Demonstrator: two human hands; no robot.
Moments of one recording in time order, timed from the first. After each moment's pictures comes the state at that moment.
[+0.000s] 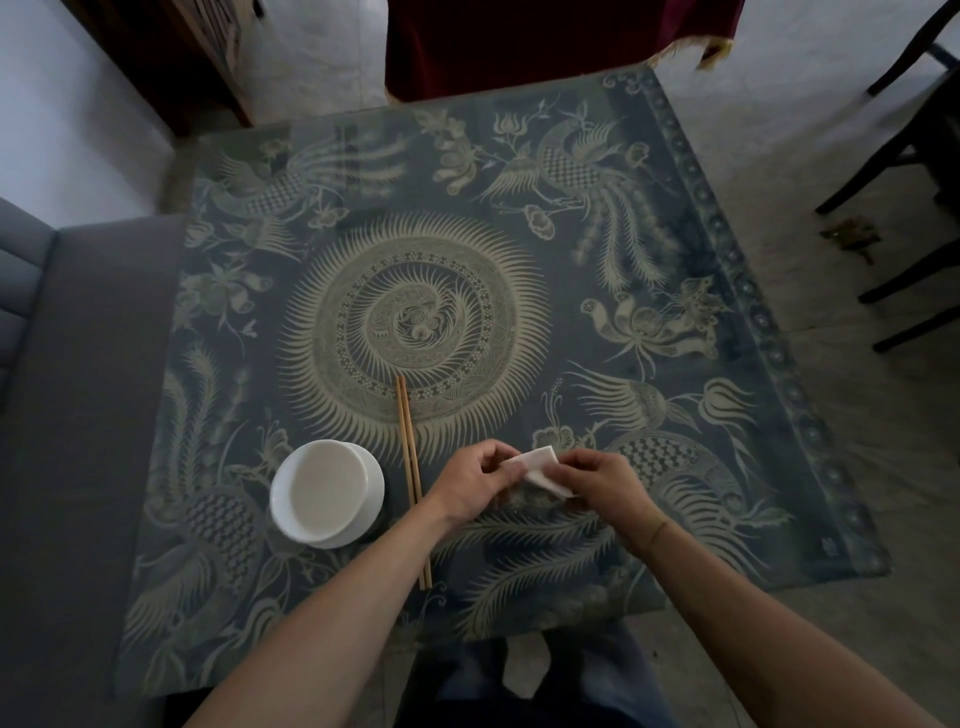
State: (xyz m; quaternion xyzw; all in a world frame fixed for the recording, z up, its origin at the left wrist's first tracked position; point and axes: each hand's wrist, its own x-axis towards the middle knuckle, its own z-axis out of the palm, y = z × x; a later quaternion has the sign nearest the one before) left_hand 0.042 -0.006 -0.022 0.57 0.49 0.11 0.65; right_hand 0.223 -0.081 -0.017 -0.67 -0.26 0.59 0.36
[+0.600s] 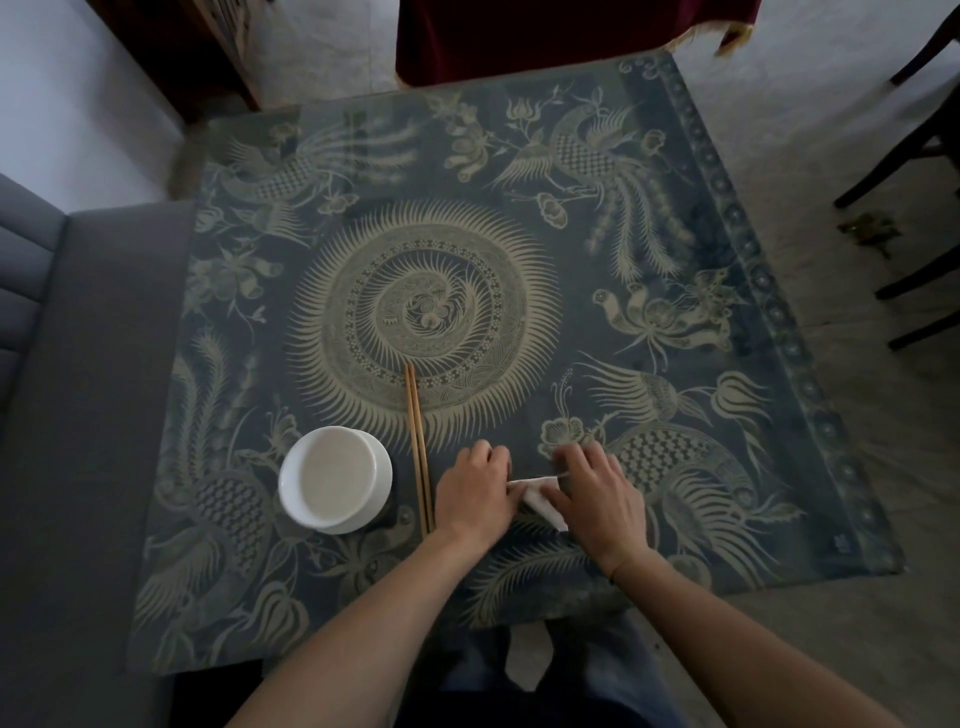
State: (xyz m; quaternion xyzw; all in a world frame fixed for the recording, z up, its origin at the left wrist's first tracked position) left_hand 0.041 -0.035 -0.033 0.83 0.52 -0.02 0.19; right_hand 0.195 -0.101 -0.033 -0.78 -0.59 0.17 0.11
